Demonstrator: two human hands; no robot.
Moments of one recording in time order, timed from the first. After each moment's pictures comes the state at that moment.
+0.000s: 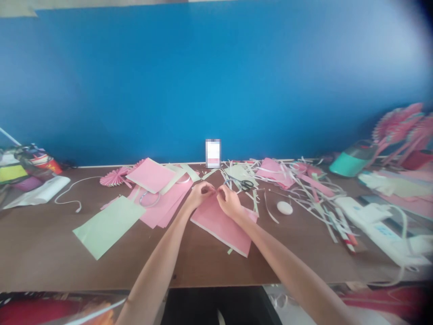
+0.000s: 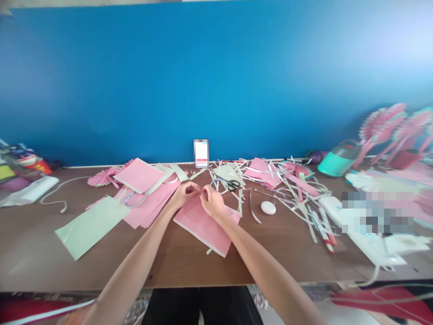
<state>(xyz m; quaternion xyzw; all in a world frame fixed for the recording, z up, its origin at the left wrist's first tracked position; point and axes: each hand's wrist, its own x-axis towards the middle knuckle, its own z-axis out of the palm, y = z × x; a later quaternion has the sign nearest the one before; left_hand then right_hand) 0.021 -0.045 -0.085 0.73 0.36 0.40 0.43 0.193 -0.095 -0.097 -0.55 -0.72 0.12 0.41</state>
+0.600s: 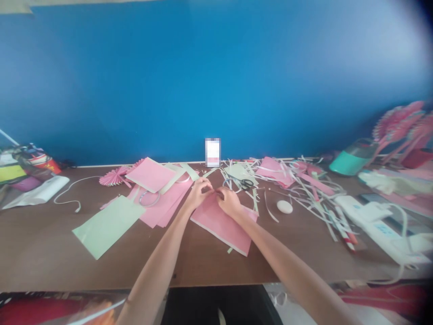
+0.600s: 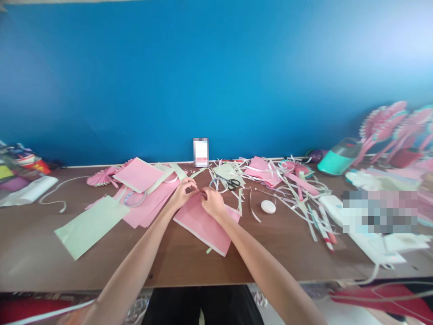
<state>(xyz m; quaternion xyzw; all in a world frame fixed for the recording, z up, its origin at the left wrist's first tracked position) 0.019 -0.047 -0.081 0.79 0.37 0.40 0.29 0.192 -0.090 -0.098 -0.59 -0.72 0.14 0.34</state>
